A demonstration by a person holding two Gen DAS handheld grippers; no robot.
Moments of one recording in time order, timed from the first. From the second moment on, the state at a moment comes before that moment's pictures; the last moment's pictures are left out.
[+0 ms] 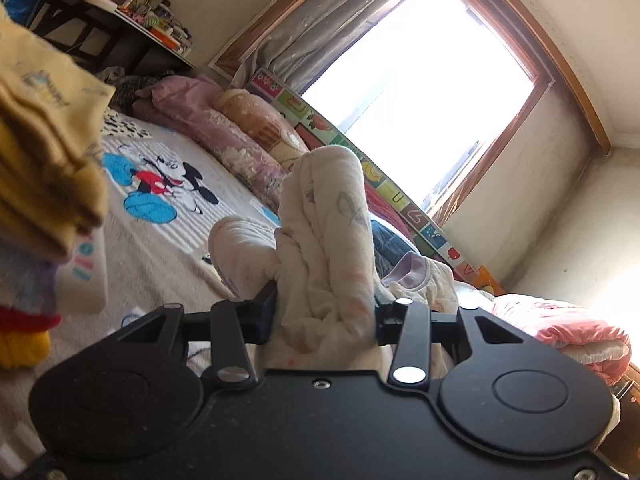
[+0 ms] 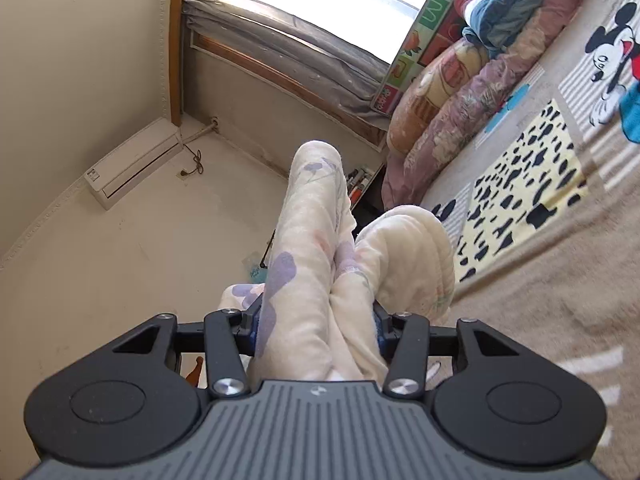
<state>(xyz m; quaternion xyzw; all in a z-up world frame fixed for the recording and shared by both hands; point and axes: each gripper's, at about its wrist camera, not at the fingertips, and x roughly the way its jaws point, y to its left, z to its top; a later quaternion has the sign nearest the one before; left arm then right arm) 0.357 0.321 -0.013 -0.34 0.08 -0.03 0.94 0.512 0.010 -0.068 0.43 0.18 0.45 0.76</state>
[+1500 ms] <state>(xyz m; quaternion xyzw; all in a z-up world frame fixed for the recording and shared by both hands) 0.199 0.219 0.030 -0.12 0.26 0.18 0.94 0.312 0.023 0.037 0.01 0.33 0.24 0.91</state>
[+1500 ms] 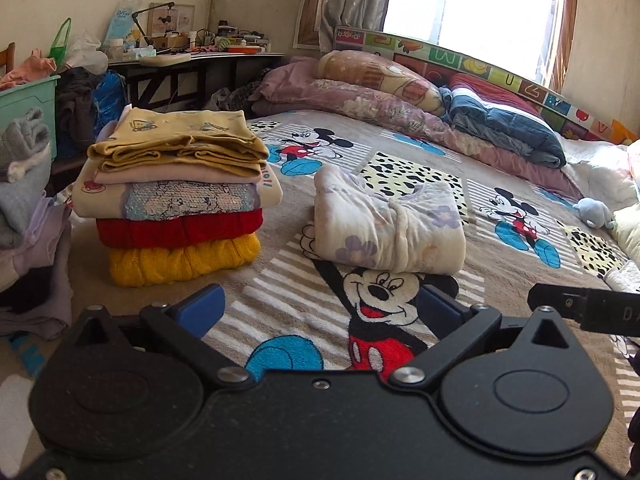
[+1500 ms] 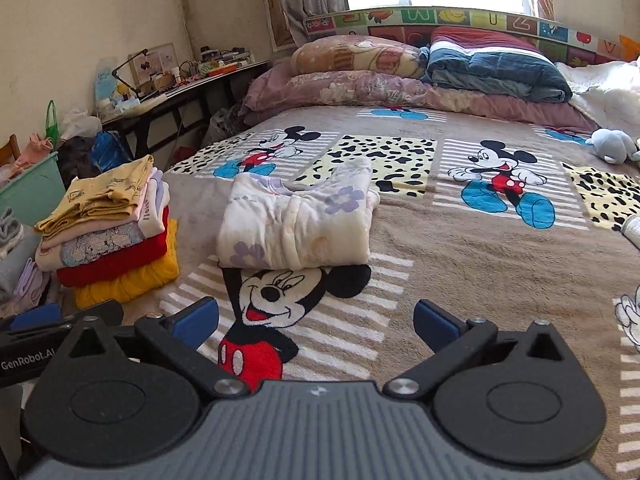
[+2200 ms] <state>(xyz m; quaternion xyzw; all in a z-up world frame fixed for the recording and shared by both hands) 0.196 0.222 0.043 -0.09 0.25 0.18 0.95 0.285 0.044 0.048 -0.03 0.33 0.17 0.93</state>
